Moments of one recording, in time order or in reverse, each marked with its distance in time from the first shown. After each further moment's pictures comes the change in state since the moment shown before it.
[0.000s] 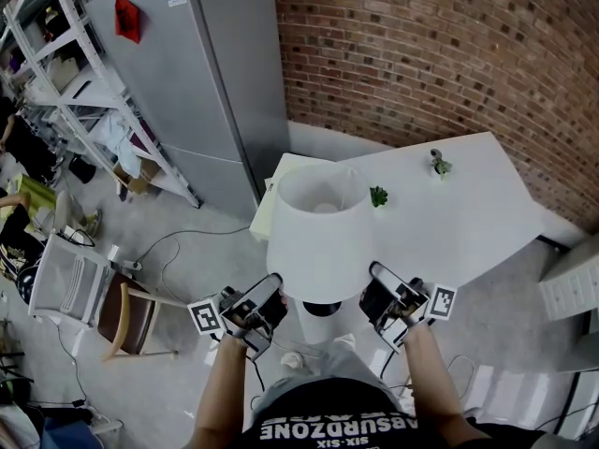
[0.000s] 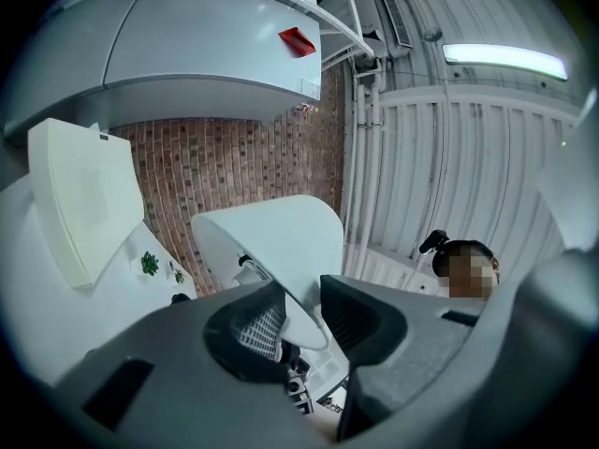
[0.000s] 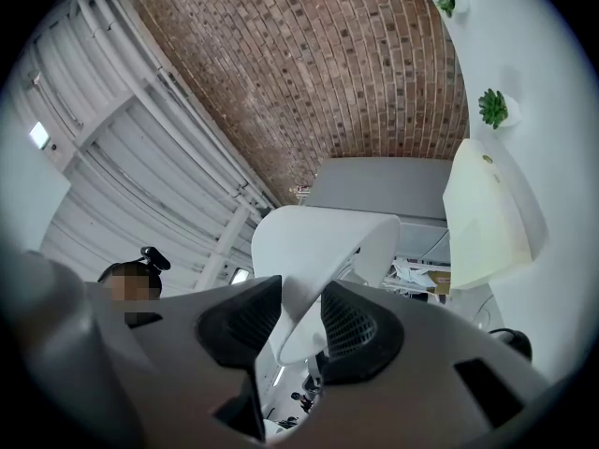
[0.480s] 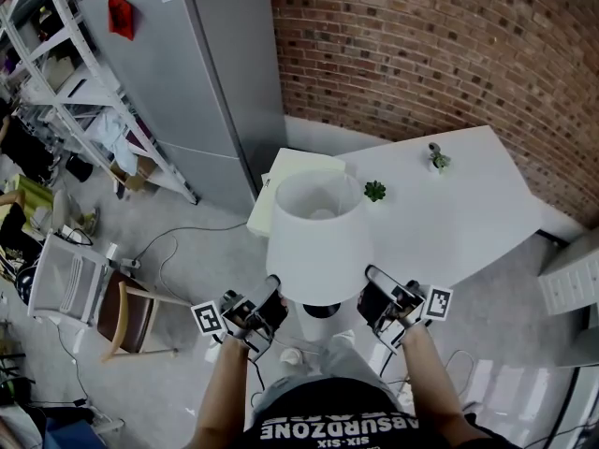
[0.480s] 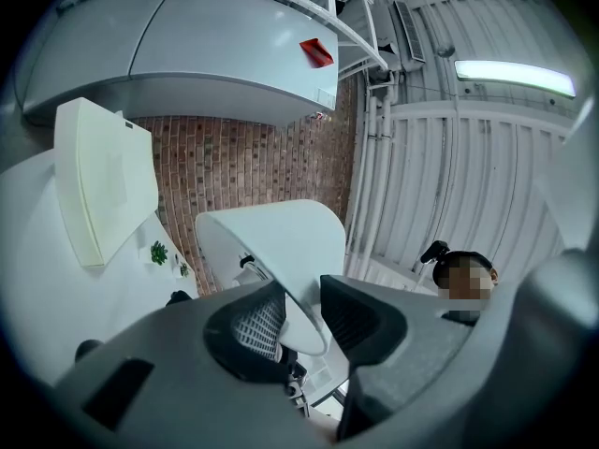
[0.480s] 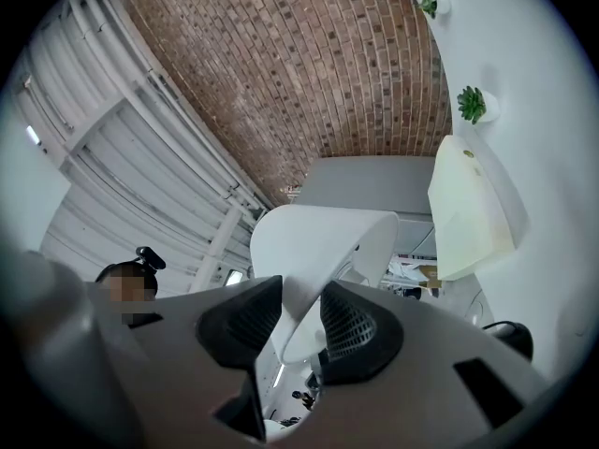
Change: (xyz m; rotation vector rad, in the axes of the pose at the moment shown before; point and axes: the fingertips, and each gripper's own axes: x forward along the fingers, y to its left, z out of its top) left arm -0.016 0.021 -0.009 -0.081 -0.042 0.012; right arm -0.016 -0.018 -0.011 0.045 -0.003 -0.046
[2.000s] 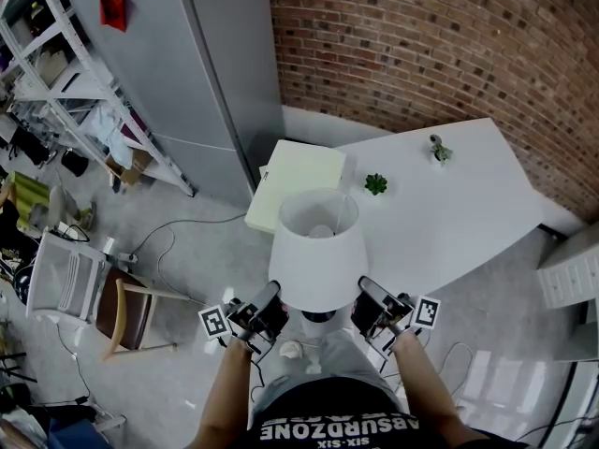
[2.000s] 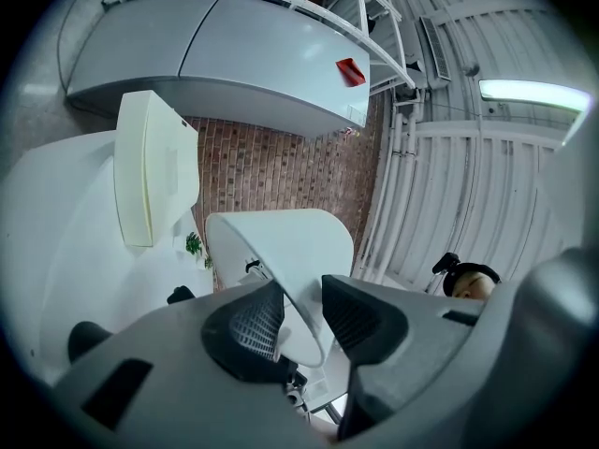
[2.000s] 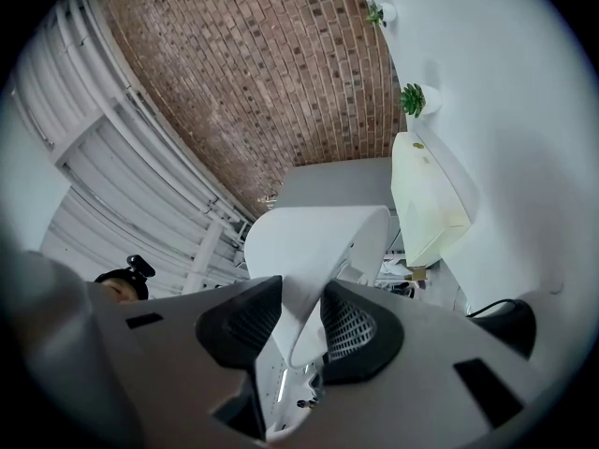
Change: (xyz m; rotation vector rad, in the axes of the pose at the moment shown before) left arm -0.041 0.052 -0.009 -0.127 -0.065 0.088; right arm -0.030 -0.057 -0.026 0.107 -0.068 -0.090
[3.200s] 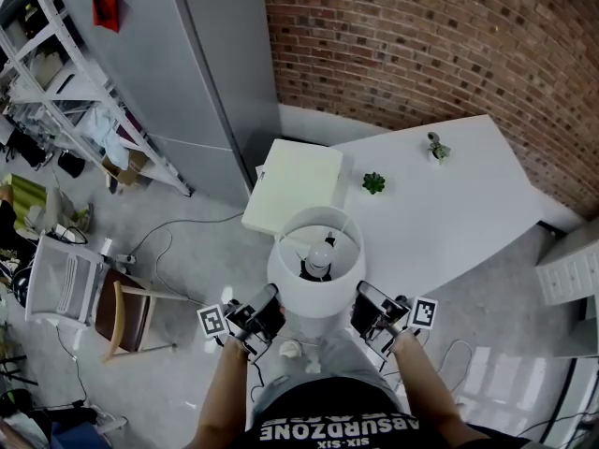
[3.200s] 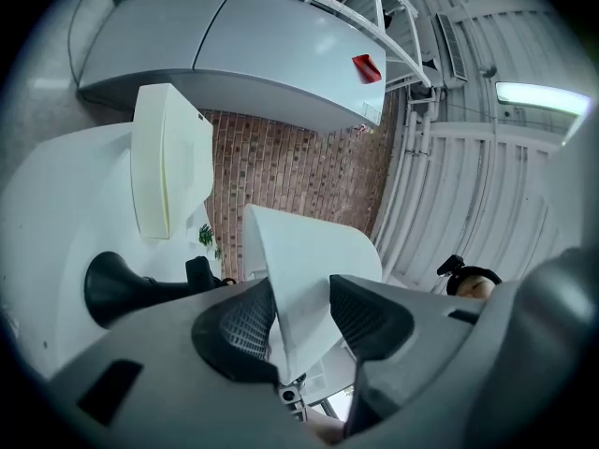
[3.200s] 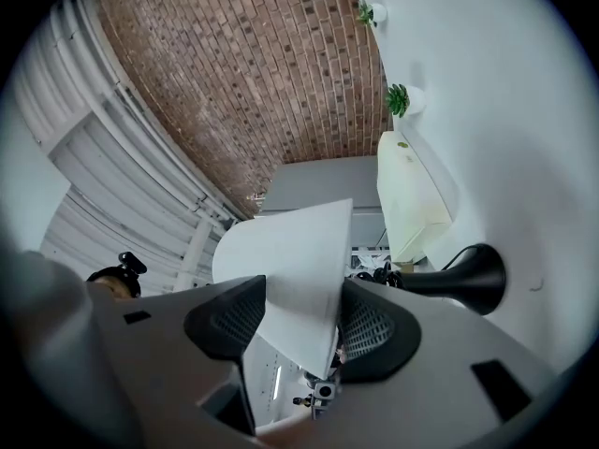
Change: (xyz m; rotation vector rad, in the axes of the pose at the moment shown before) left arm -0.005 0.019 -0.002 -0.057 0.035 0.042; right arm -0.010 -0.020 -0.003 0.022 0.021 -0.059
